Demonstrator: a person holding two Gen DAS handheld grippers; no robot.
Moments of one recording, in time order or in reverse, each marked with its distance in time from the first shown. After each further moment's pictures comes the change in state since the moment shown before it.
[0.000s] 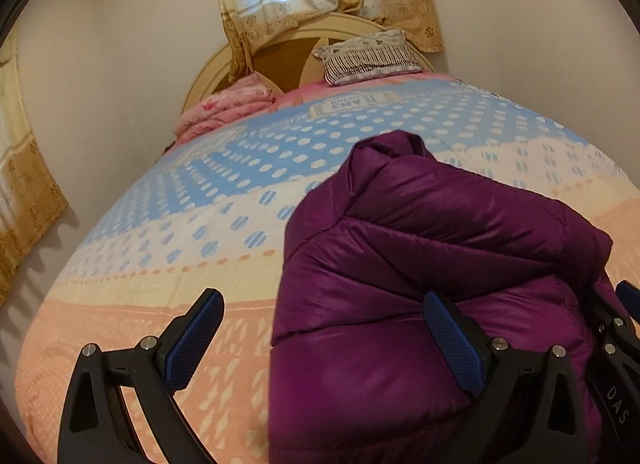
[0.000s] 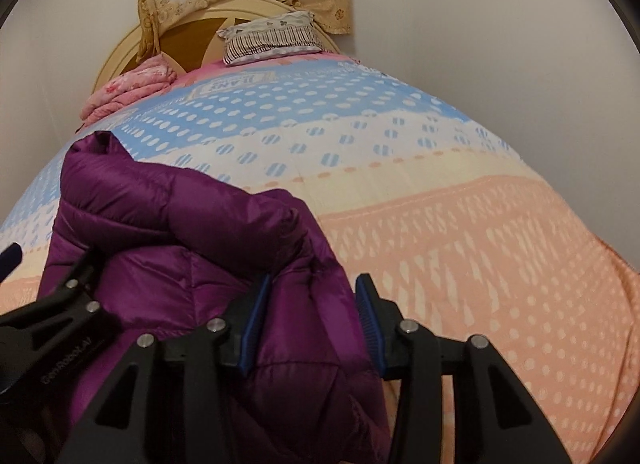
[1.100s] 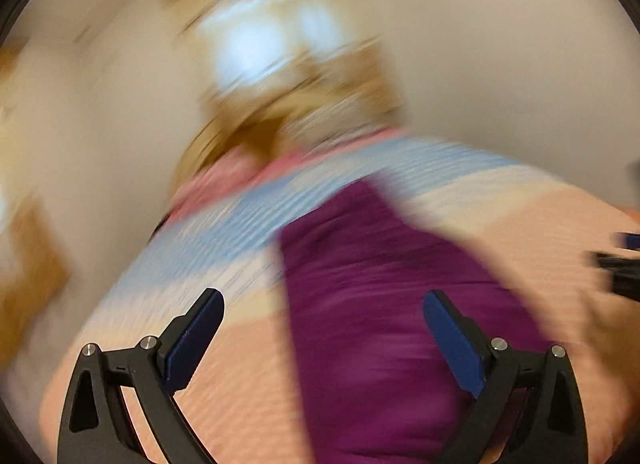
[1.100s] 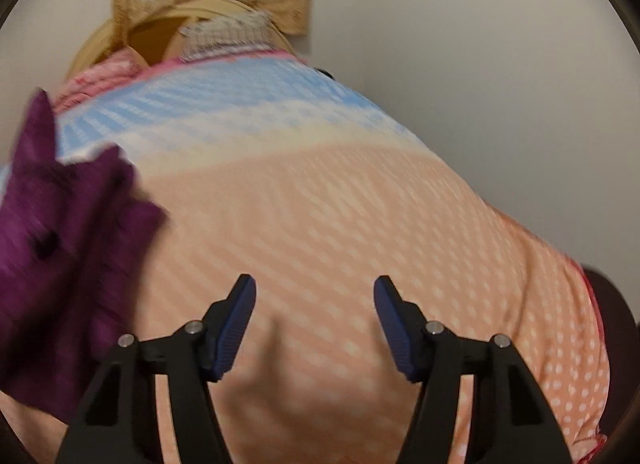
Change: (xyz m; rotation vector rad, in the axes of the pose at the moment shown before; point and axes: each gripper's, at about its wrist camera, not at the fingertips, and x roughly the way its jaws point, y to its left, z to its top) left arm -0.166 0.052 -0.040 0.062 -0.197 -0.001; right arm -0.096 -0.113 -0.019 -0.075 -0.038 -0.121
